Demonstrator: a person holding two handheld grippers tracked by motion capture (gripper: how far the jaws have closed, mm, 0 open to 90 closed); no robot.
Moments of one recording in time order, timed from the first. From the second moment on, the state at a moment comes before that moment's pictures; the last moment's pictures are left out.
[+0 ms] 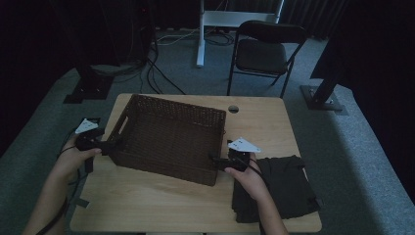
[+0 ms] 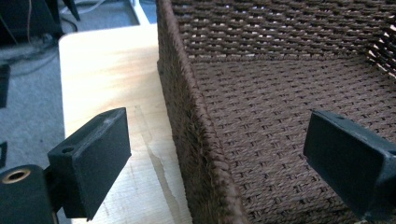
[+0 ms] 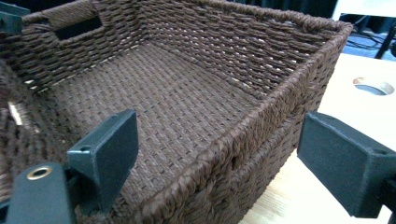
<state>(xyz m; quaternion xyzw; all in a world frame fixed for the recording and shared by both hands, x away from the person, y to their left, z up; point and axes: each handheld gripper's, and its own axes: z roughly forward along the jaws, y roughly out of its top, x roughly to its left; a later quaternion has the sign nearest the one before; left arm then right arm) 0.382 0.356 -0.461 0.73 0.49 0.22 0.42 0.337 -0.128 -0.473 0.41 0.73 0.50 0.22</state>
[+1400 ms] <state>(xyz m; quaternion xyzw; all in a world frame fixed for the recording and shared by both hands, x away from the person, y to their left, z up) 0.349 0.329 -0.463 0.65 0.61 0.25 0.38 0.329 -0.104 -0.475 0.48 0.72 0.43 0.26</state>
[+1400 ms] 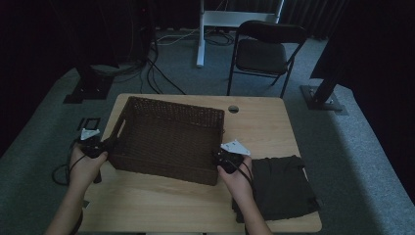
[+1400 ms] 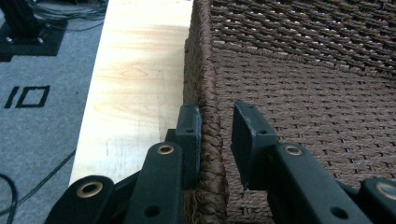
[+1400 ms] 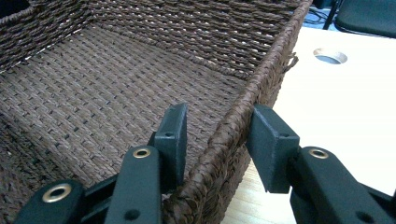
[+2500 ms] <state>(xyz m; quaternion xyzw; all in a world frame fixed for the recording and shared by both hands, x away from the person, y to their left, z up) 0.298 0.319 -0.460 0.65 0.62 0.26 0.35 0.321 -0.114 -0.473 0.45 0.75 0.43 0.24</state>
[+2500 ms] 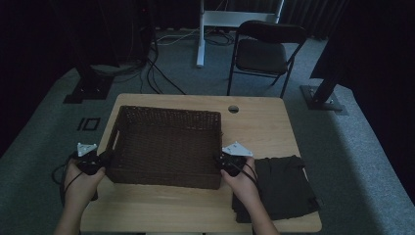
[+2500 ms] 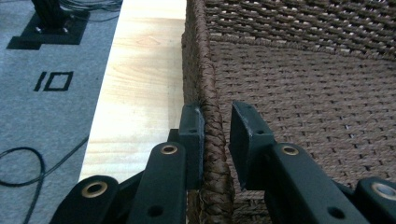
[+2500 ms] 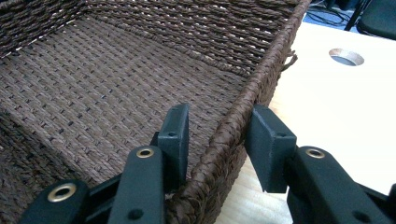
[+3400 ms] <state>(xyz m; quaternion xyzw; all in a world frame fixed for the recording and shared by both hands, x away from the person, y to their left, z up) 0.278 0.320 -0.461 0.66 0.61 0.26 0.35 0.301 -0.119 -0.474 0.45 0.74 0.44 0.24</state>
